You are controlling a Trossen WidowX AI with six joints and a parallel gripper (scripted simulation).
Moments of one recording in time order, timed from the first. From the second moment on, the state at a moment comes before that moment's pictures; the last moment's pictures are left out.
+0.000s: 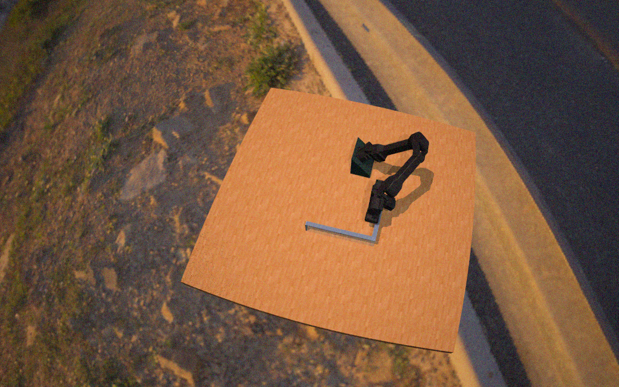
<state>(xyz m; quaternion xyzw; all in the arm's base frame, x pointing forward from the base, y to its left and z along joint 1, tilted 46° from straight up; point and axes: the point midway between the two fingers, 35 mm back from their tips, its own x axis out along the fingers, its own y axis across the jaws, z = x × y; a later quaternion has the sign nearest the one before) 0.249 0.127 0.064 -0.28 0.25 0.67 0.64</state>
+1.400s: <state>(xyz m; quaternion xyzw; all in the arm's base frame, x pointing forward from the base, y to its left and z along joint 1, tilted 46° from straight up) 0.249 0.065 0.124 -0.27 0.25 0.67 0.64</state>
